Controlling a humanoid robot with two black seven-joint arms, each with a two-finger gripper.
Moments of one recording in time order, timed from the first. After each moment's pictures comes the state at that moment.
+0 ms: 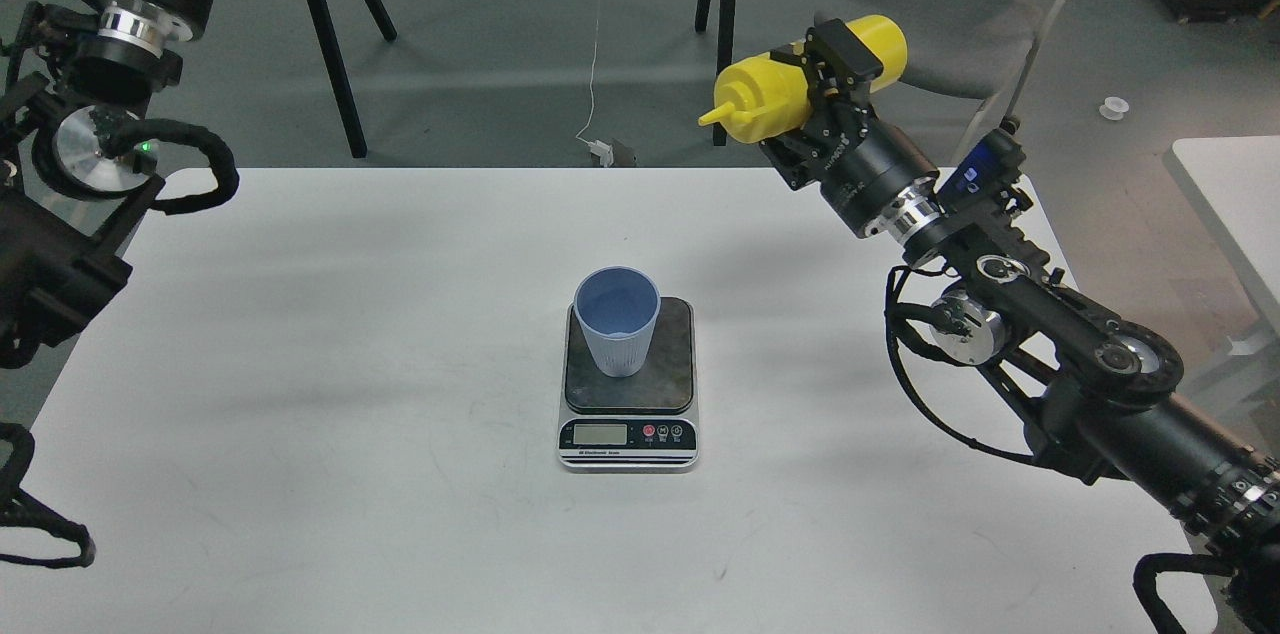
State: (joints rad) left arm -0.92 0.48 -0.75 -0.72 -0.17 -0.48 -0.43; right arm 0.73 -0.23 0.71 1.09 -0.70 0.07 0.34
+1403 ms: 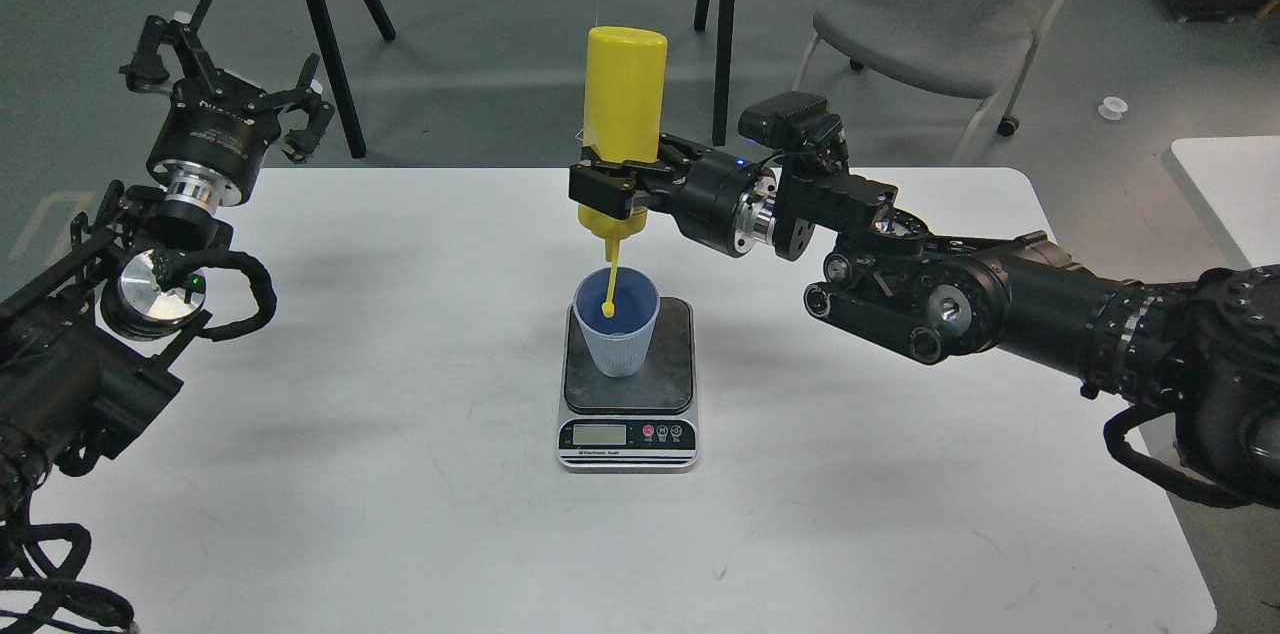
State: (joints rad) left arm -0.74 0.39 -0.78 -0.61 -0.23 -0.49 -0.38; right arm 1.16 -0.08 -0.05 0.80 -1.23 -0.23 0.36
